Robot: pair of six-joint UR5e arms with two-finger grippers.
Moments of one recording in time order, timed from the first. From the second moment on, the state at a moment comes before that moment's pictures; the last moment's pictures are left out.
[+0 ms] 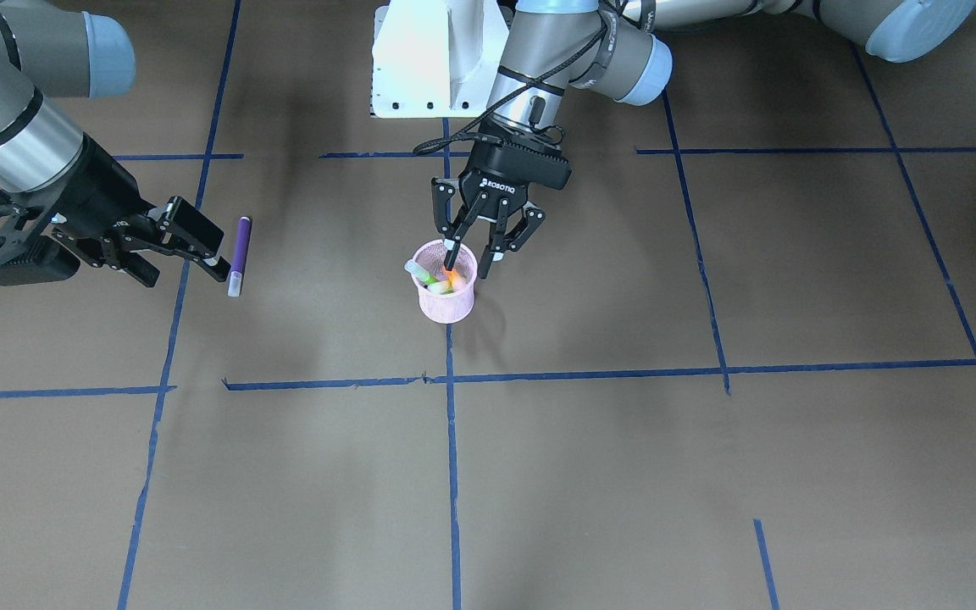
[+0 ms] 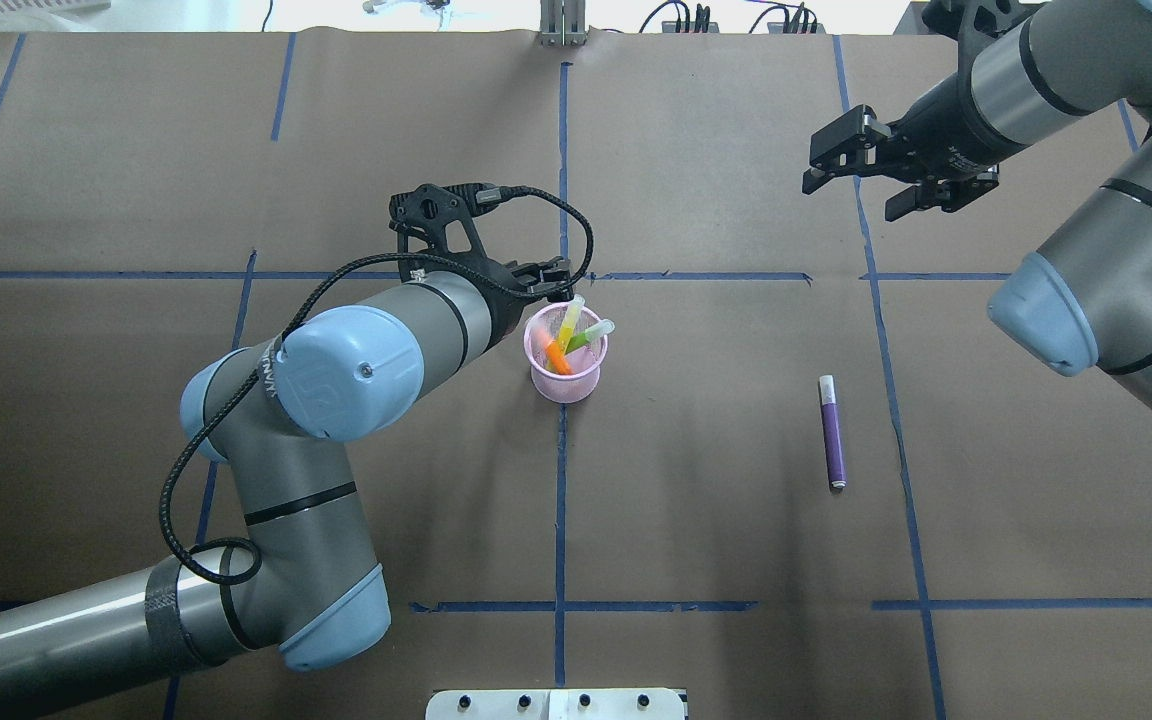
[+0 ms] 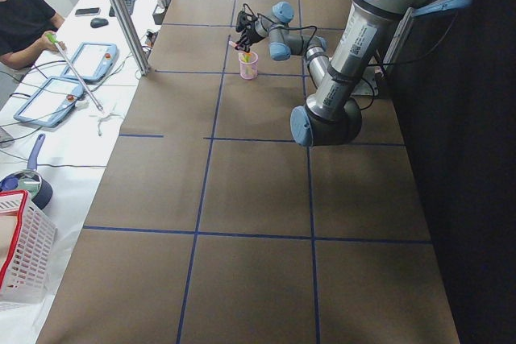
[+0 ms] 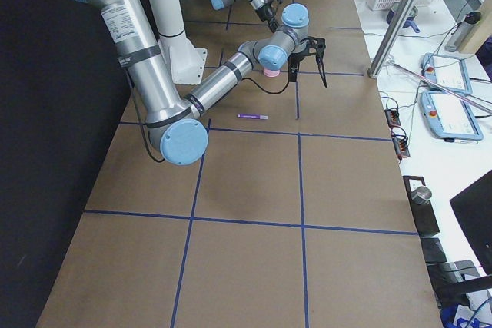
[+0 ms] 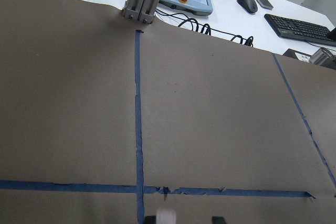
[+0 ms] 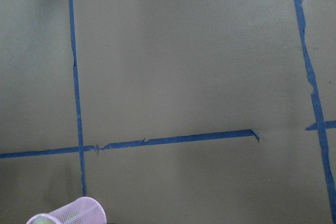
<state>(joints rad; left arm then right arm) -0.44 -2.20 -1.71 -2.11 -1.31 -1.31 0.99 -1.17 1.85 -1.34 2.26 1.15</state>
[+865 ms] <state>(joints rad) -0.54 -2.15 -1.76 -2.16 -1.39 -1.31 0.86 -1.23 1.75 -1.35 2.26 1.17</state>
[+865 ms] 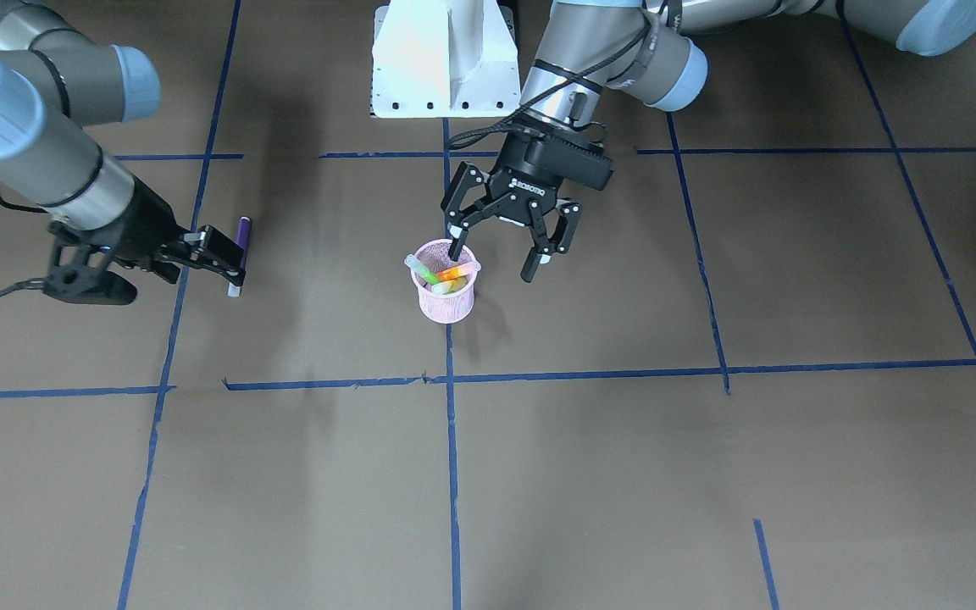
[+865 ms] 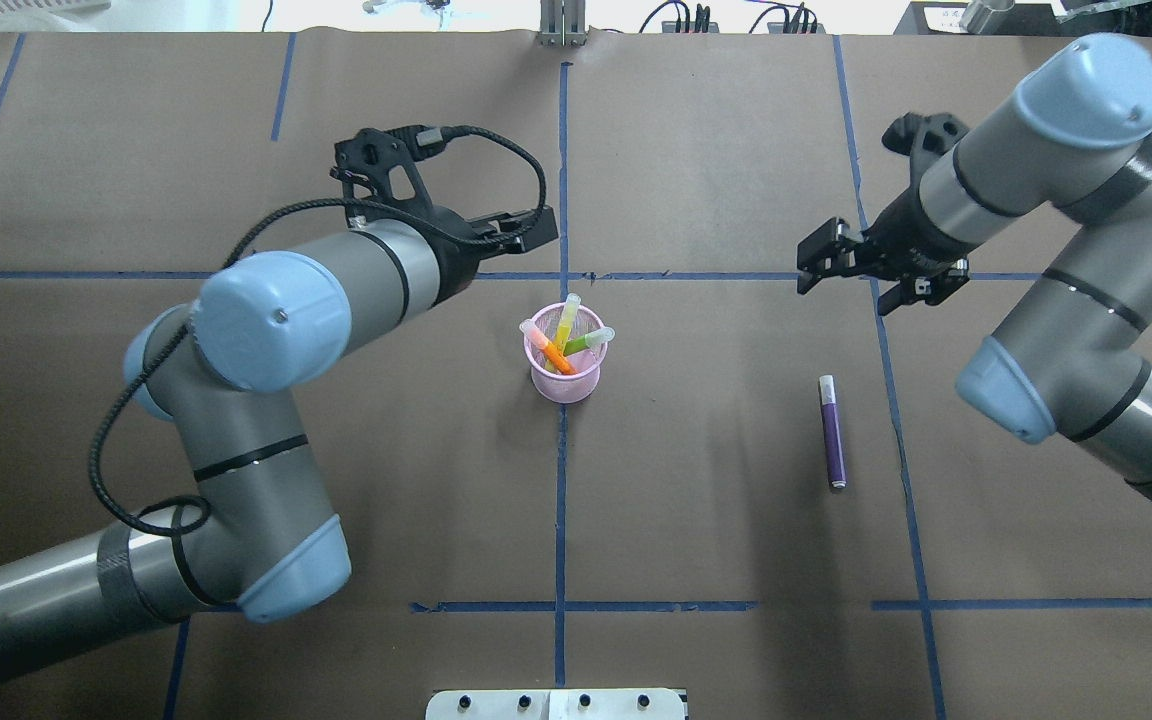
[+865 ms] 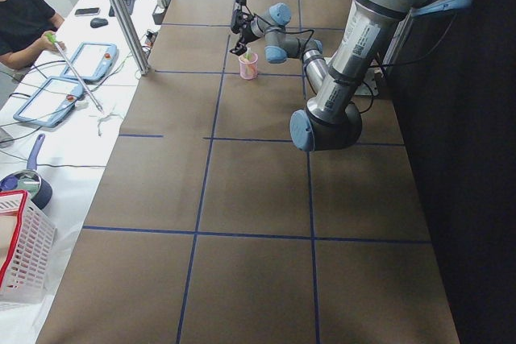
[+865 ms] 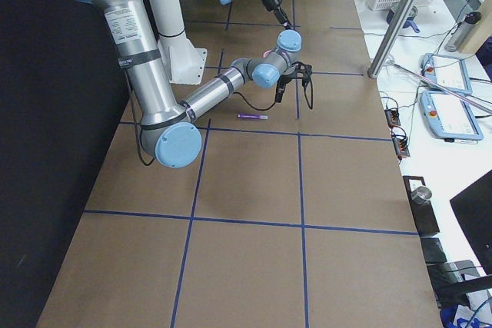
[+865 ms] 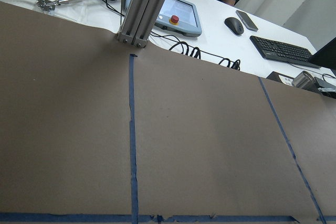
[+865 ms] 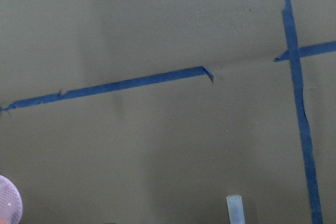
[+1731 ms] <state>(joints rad) -0.58 -2.11 -1.80 -2.16 -1.47 -1.31 0.75 -1.23 1.64 -1.43 2.27 1.15</state>
